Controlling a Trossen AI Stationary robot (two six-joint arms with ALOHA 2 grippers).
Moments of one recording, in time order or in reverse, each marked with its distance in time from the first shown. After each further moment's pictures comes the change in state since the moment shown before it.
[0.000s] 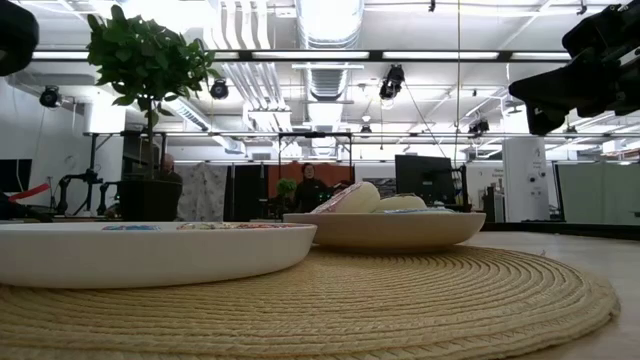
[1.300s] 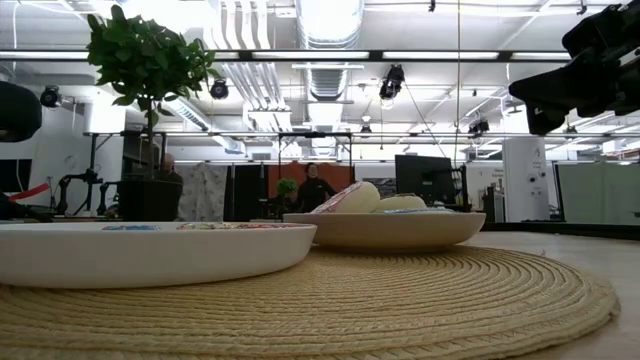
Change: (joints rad) left arm 0.022 0.169 -0.011 0.045 0.035 -0.024; right arm 0.000 0.000 0.000 0.000 0.000 -0.005
